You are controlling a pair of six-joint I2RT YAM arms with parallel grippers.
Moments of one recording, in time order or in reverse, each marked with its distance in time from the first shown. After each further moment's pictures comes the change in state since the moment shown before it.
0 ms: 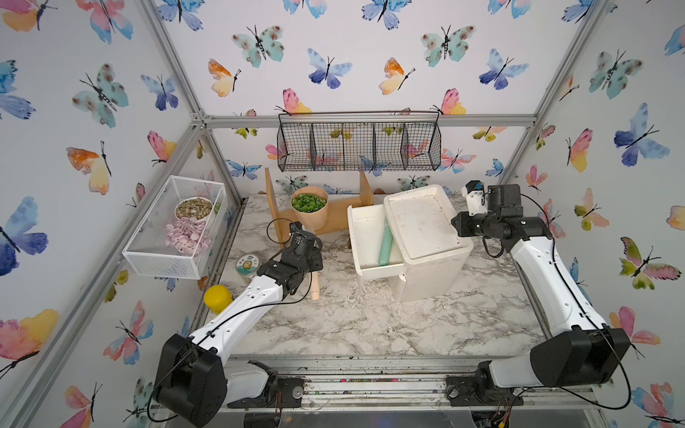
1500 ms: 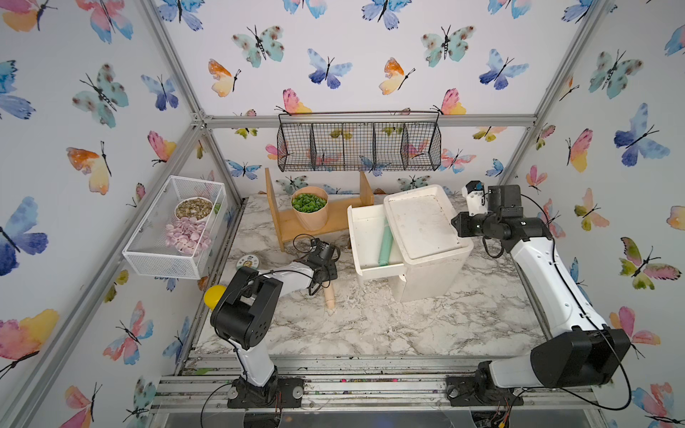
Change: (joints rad) left arm -0.016 0.480 -0.005 0.248 0.070 -0.071; right arm 0.000 -0.004 -0.008 0.009 -0.002 0.000
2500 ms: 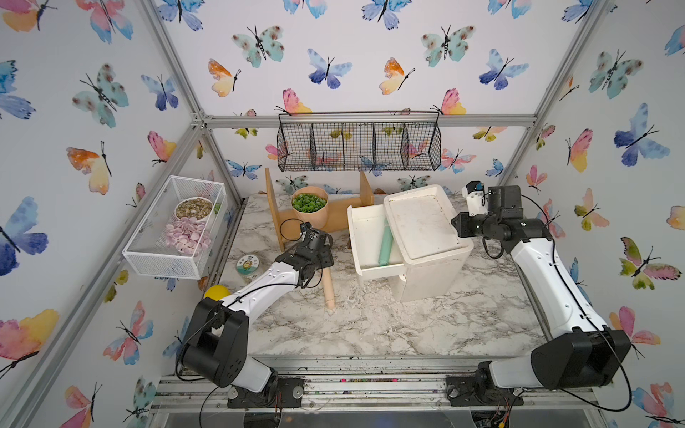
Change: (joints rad) left arm 0.014 -0.298 0.067 -0.183 -0.061 0.030; right arm 0.000 -0.010 -0.014 0.014 0.000 0.000
